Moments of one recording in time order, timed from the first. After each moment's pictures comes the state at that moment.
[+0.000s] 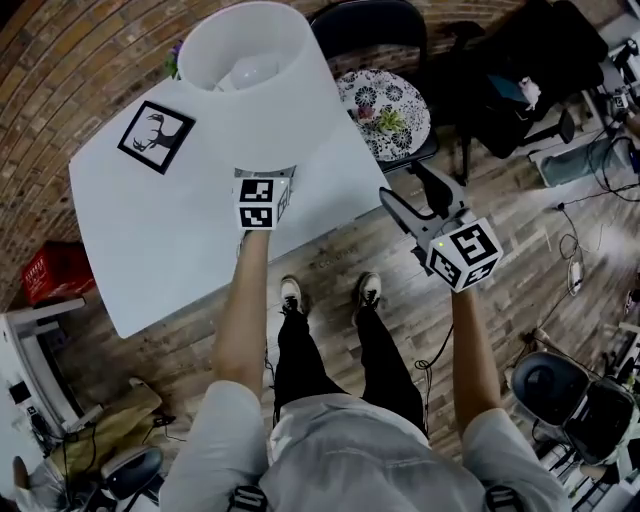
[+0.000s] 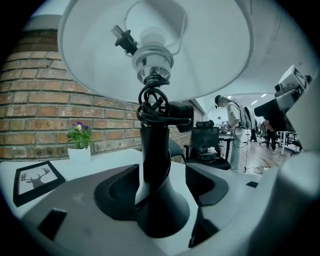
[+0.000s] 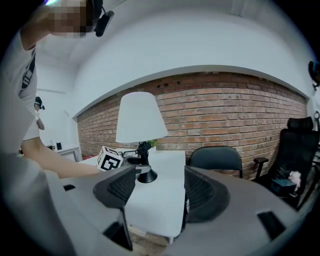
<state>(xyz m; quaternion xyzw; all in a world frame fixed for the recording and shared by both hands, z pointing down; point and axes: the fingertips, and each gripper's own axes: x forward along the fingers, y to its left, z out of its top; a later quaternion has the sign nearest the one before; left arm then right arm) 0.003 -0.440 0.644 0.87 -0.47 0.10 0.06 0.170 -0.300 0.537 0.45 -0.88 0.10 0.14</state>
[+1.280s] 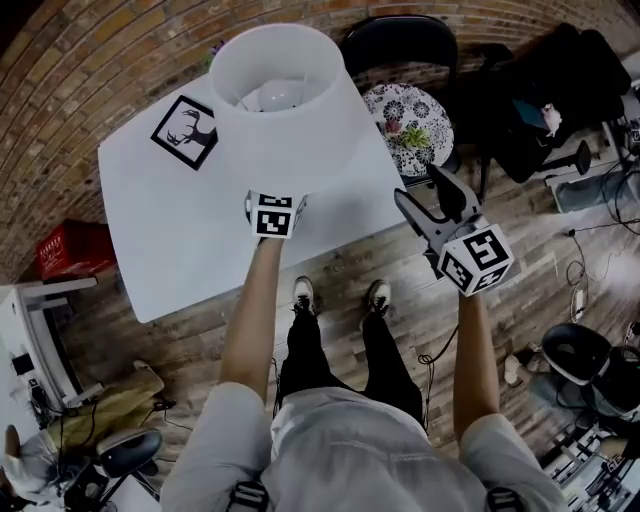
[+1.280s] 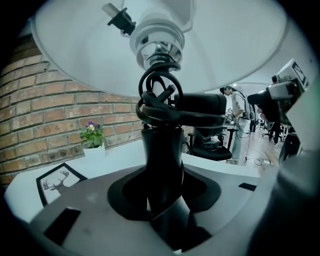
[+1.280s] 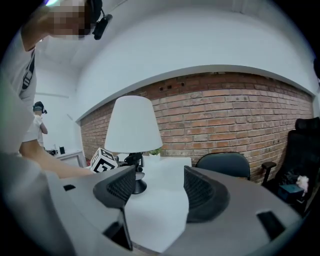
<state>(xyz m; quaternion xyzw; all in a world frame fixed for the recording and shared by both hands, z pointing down) -0.036 -0.433 0.627 0.85 -0.49 0.19 0.08 0.147 -0.329 0.502 0.43 -0.89 0.10 0.13</state>
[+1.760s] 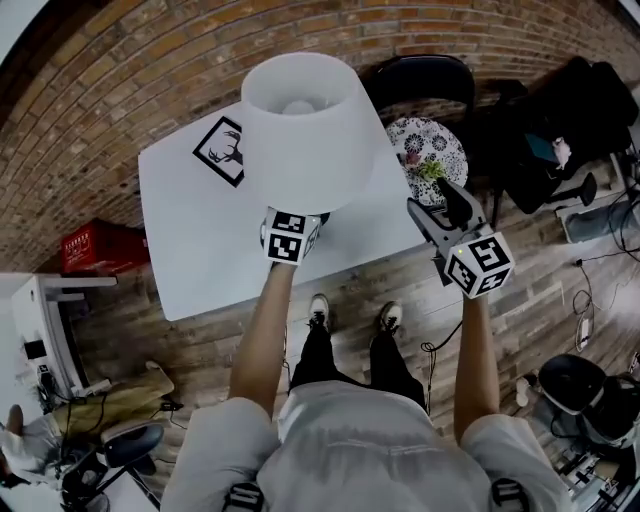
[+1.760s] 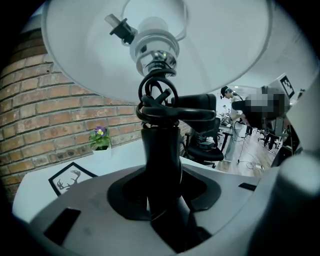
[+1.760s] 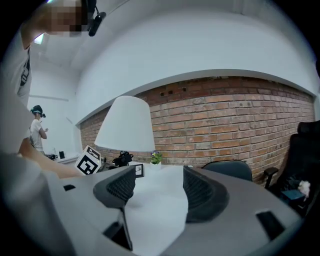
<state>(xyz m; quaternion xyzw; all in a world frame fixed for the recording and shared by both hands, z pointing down) -0.057 -0.400 0.583 0.85 -0.47 0.20 0.14 0.131 -0.352 0.458 0.43 -0.89 0.10 0.11</state>
